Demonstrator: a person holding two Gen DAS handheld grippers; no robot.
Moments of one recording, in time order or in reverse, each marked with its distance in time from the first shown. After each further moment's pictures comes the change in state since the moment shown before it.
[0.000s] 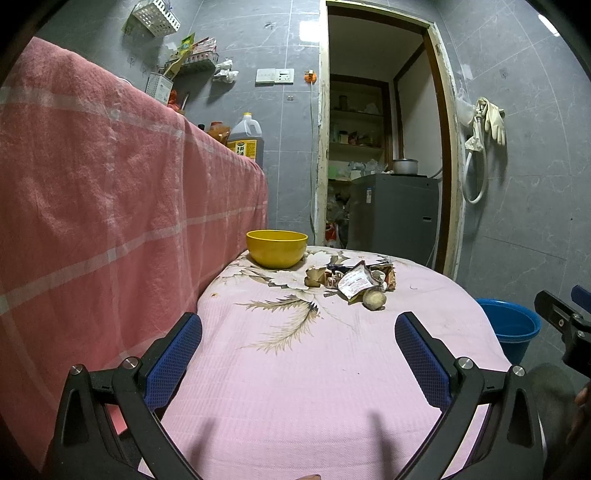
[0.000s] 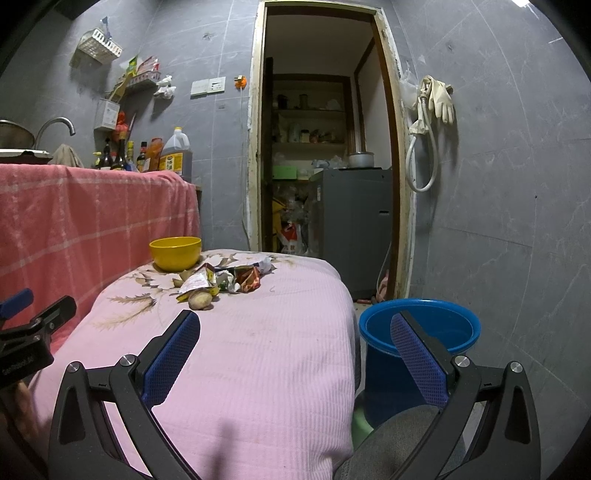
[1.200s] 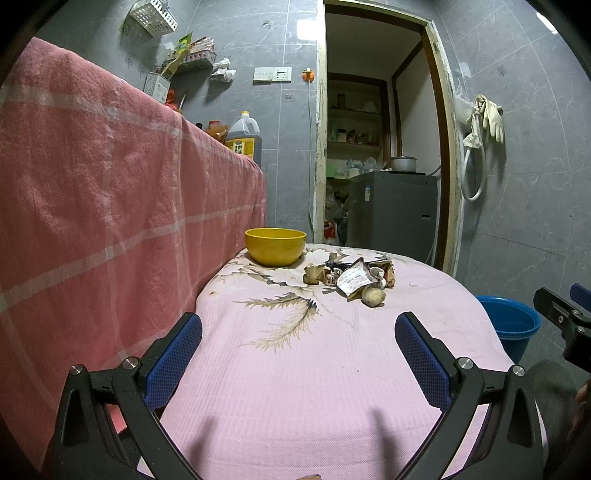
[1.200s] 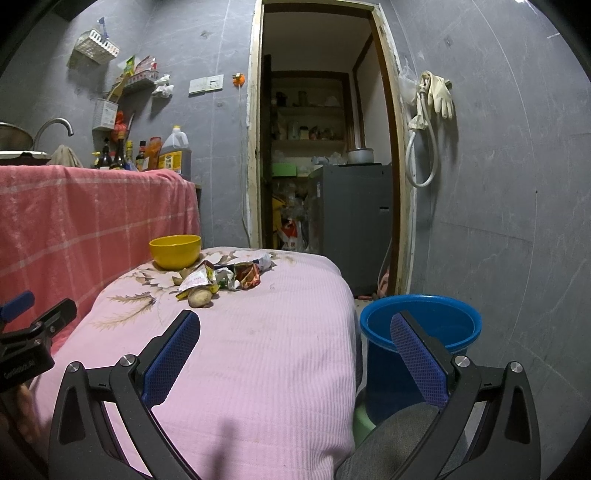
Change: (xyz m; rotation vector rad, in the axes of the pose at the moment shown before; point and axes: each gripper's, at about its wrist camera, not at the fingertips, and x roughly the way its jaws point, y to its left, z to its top) left arm -0.004 -0.004 0.000 0.003 0.002 0.001; right arm 0.002 0.000 -0.003 0.012 0.010 0.000
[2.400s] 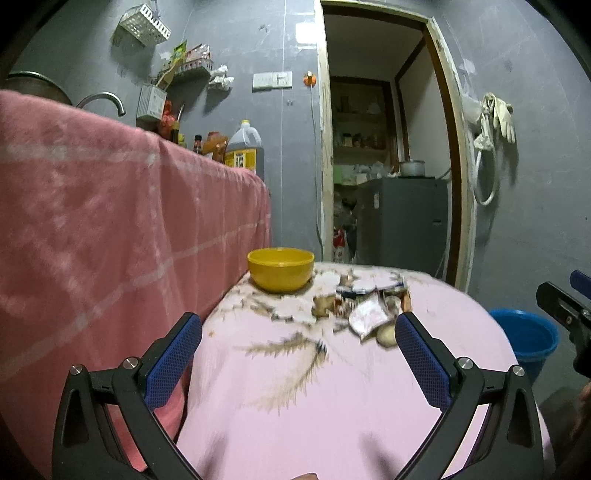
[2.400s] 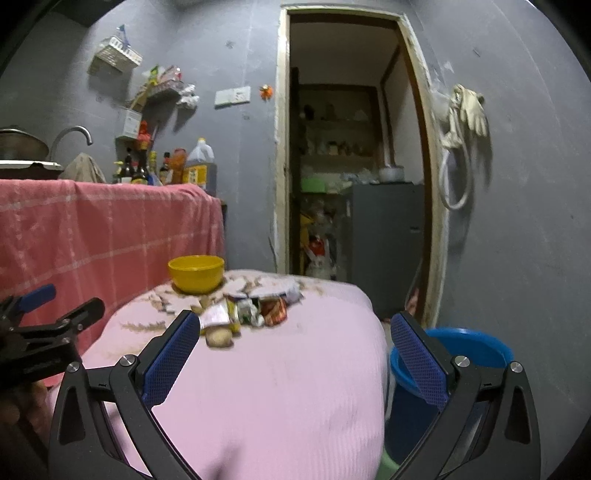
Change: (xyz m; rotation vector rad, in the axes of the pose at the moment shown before) left arm 0.042 0.001 0.038 0.025 -0.032 0.034; right arm 0.035 0.009 0.036 -0.043 -0.073 0.121
